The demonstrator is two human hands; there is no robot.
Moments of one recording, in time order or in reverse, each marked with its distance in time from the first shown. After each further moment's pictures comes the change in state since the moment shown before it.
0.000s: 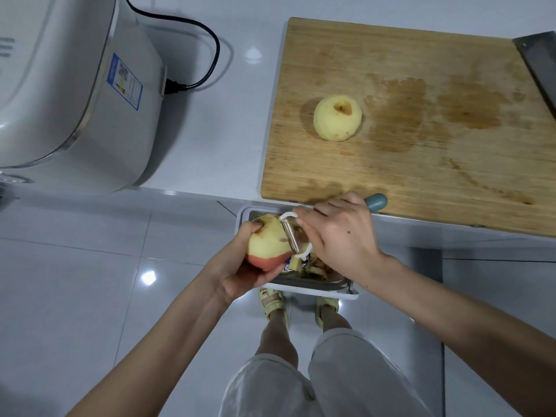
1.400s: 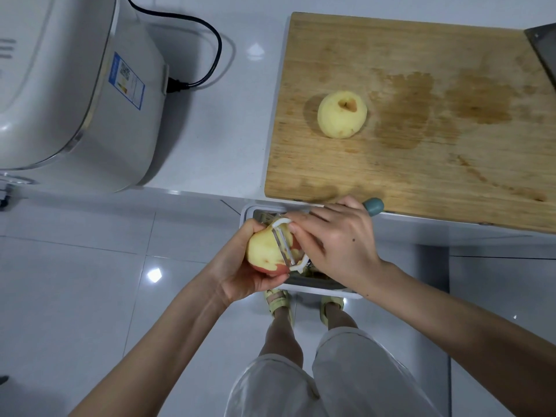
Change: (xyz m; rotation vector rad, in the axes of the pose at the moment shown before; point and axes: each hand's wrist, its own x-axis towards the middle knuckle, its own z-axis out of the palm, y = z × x) left_hand -0.005 0.005 -0.003 0.131 -0.119 -0.049; right_hand -0.001 -0.014 0.000 0.193 0.117 -0.002
